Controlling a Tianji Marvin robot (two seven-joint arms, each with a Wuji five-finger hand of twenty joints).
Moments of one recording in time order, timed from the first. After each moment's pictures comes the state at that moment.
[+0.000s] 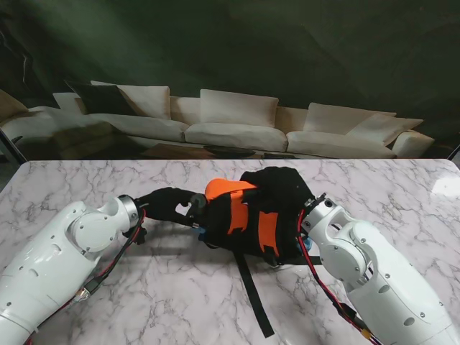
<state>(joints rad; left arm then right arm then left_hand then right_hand) 1.21 -1.03 -1.11 -1.34 0.55 -0.39 -0.40 -1.43 -1.09 1.16 -1.70 -0.88 -0.32 -0.10 0.76 -0.22 -0.02 -0.04 0.34 -0.12 0.05 0.33 0.46 0.29 0.06 0.23 0.46 0.26 0.33 0.63 0.08 0.23 0.83 0.67 0.71 -0.54 0.80 -0.27 0.67 -0.13 0.94 0.48 1.06 -0.02 0.79 0.63 1.22 -0.01 0.94 0.62 0.87 0.09 1.64 0.49</state>
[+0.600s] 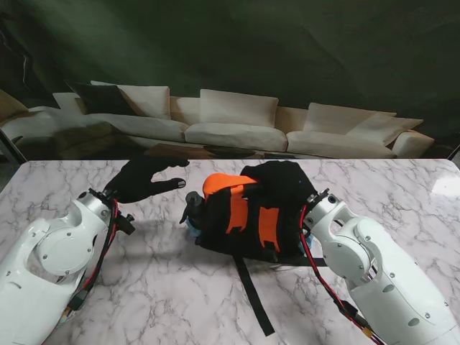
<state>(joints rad) 1.51 -1.06 -1.40 -1.75 0.55 -0.34 -0.15 -1.43 -1.09 1.19 -1.74 -0.88 -0.33 -0.10 0.83 -0.07 -0.02 -0.04 0.58 0.17 0.20 0.41 0.62 0.22 0.12 0.29 0.46 0.27 0.30 0.58 0.06 0.27 0.77 0.64 0.71 -0.54 0.79 -0.27 0.68 -0.13 0.94 0.48 1.07 -0.02 0.78 0.63 1.22 -0.01 0.94 0.62 0.87 0.09 1.64 0.49</state>
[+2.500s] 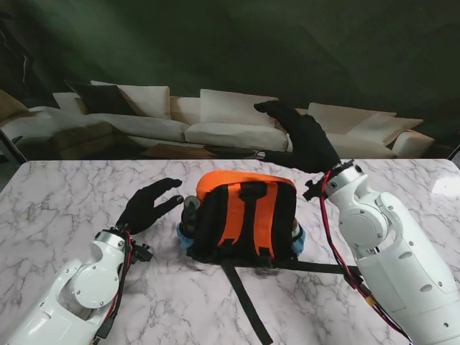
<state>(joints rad) 1.62 -1.13 -1.31 -1.63 0.46 -0.20 0.12 -1.32 -1.12 1.28 -1.64 -0.65 -0.37 -0.11 0.87 -0.02 -0.03 -0.03 0.52 0.19 0.16 0.44 0.47 0.23 0.08 0.31 0.39 0.29 0.27 0.50 0.02 0.24 0.68 0.49 0.19 -0.29 0.49 -0.11 0.18 0.00 0.23 0.49 0.24 0.14 0.37 0.21 0.44 0.17 0.10 0.14 0.13 0.38 0.81 0.23</state>
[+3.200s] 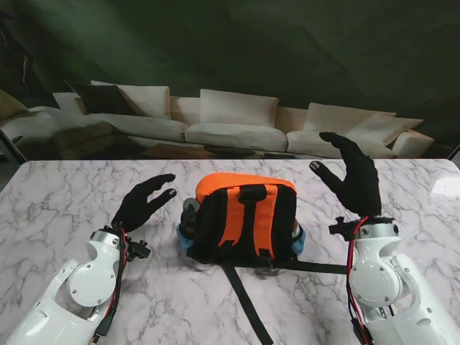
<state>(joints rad) 1.62 -1.15 -1.34 -1.62 0.38 -0.22 0.15 -1.69 -1.18 1.44 -1.77 -0.61 -0.20 -0.46 0.87 -0.02 -0.03 -0.03 0.52 0.19 0.16 0.44 0.50 0.23 0.11 0.34 0.39 0.29 0.27 0.51 0.02 0.24 0.67 0.51 0.41 -0.12 0.26 -0.07 0.32 -0.05 0.39 0.46 0.43 0.08 0.43 0.24 0.49 0.15 0.15 0.17 0.13 0.36 0.88 0.27</state>
